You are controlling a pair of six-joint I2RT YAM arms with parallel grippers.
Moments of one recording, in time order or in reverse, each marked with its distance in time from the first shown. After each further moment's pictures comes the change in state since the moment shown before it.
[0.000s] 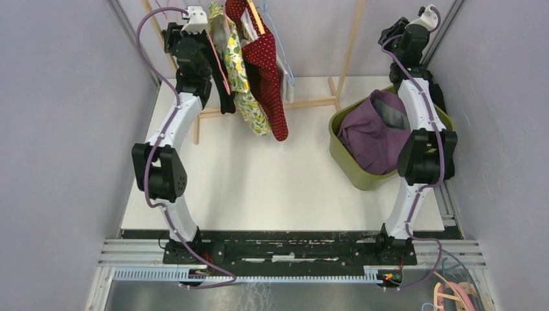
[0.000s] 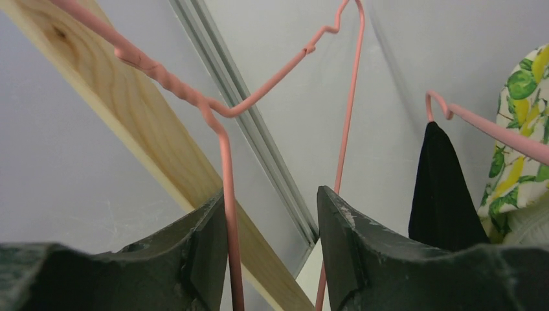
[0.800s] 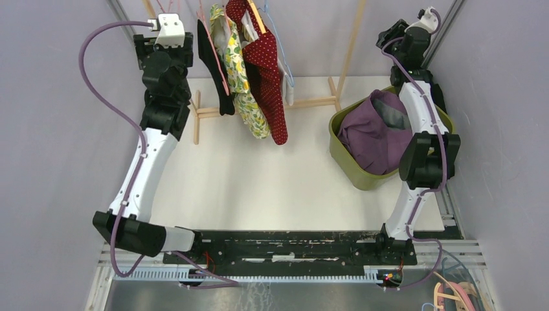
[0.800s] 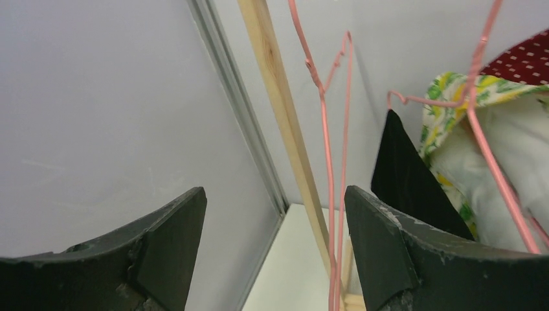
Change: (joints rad) left arm -0.067 -0.494 -0.180 -0.402 0.072 -0.195; right arm 0.000 -0.052 -0.077 0.003 -0.034 0.010
